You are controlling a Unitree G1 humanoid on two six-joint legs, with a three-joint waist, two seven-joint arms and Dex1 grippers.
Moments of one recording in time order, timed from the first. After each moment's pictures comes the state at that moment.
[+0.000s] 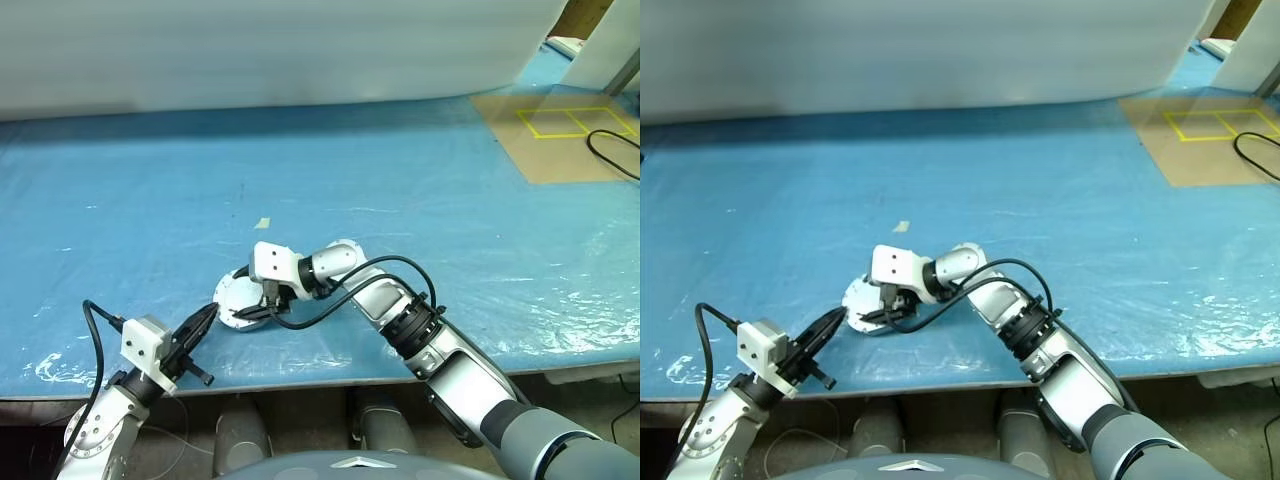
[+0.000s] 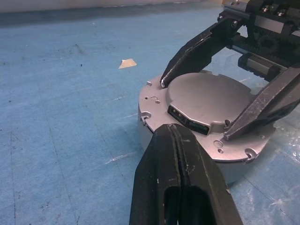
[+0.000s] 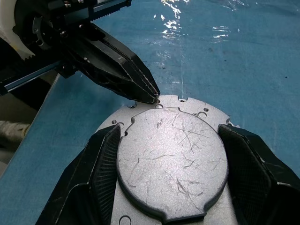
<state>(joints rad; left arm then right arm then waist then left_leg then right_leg) 0.45 0.34 0.17 -0.25 -0.37 -0.15 -0.67 -0.69 -0.08 0.58 0.26 -0.04 0.25 1.06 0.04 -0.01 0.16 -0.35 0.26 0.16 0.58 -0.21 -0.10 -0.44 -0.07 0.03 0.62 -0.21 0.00</state>
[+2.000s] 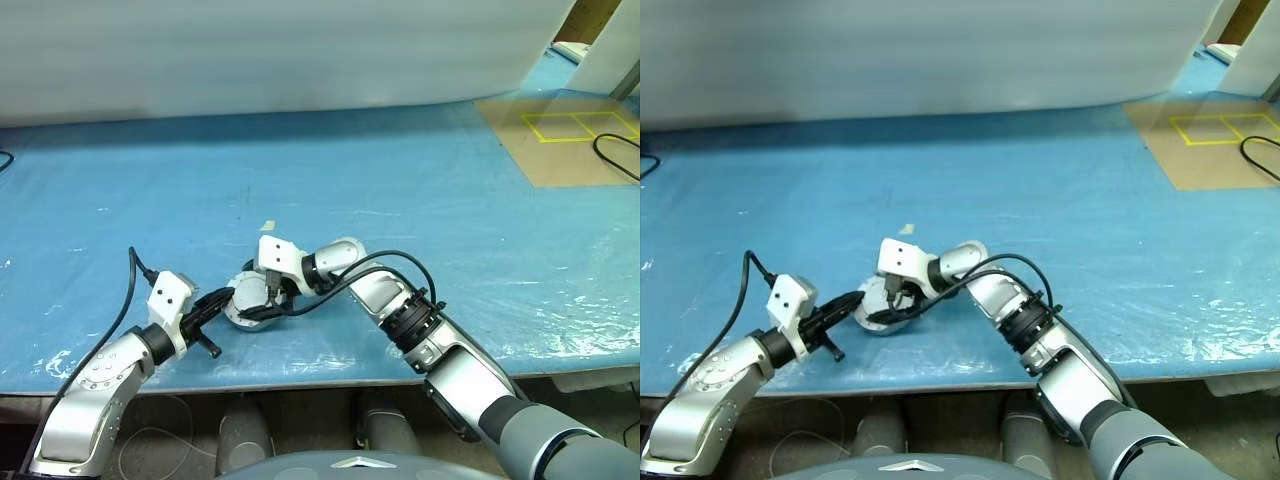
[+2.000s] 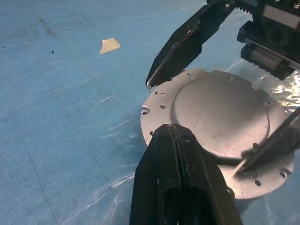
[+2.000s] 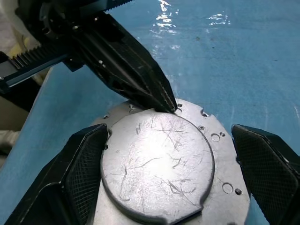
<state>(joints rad) 0.25 0.53 0.11 -0.39 -0.39 0.34 -0.64 -0.71 -0.07 0.53 0.35 -0.01 0.32 1.03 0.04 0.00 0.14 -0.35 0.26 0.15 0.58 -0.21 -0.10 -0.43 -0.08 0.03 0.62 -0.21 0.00</state>
